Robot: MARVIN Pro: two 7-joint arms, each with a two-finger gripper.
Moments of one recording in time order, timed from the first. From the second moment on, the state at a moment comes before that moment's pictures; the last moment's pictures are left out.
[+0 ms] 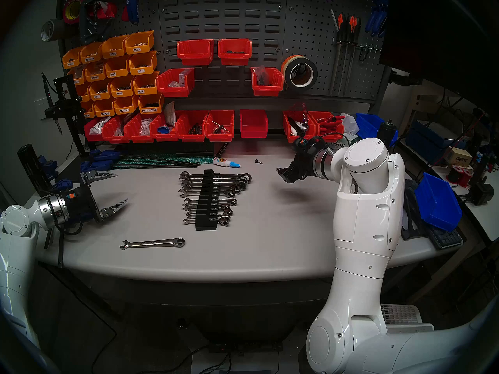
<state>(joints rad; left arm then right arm) 1.68 -0.78 -2.07 -1.38 -0.17 -0.51 -1.07 -1.19 -1.78 1.75 -1.90 -1.12 0.37 1.29</state>
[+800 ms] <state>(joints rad) 1.68 -0.78 -2.07 -1.38 -0.17 -0.51 -1.07 -1.19 -1.78 1.75 -1.91 -1.10 0.34 1.30</state>
